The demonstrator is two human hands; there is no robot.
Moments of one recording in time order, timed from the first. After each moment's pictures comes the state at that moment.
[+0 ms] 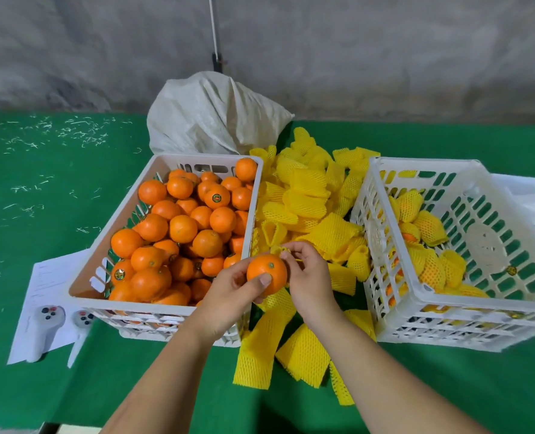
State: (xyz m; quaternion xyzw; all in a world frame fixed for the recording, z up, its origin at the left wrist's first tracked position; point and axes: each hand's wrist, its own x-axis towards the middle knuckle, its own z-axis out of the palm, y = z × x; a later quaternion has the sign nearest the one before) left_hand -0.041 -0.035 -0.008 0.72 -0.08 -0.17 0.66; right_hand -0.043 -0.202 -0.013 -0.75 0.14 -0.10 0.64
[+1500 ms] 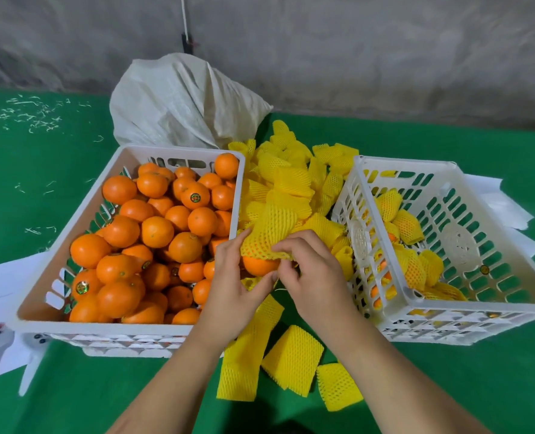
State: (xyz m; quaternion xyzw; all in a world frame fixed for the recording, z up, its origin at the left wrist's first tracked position) left_hand -0.015 -0.064 -0.030 0.79 -0.17 0.04 0.58; right_hand -0.048 -0.226 0.027 -0.90 -0.10 -0.25 0.35
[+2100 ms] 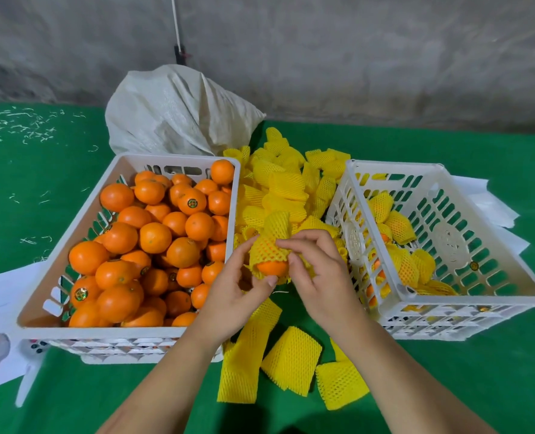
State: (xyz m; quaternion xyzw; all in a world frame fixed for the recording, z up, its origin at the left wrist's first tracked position) left_hand -0.016 -0.057 -0.022 0.71 -0.19 -0.10 0.67; right_hand -0.059 -0.238 0.029 -0.87 -0.08 -0.23 0.43
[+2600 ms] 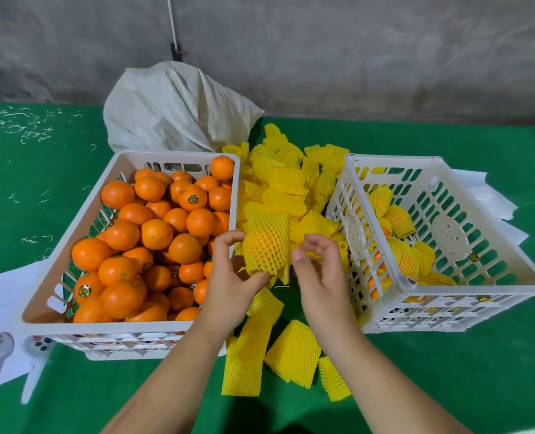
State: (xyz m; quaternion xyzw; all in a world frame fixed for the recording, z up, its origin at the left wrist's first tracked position) left_hand -0.014 -0.061 -0.029 0.67 -0.14 -0.02 0.73; right_hand -0.080 -0.207 0.030 -0.72 0.13 -0.14 0.67
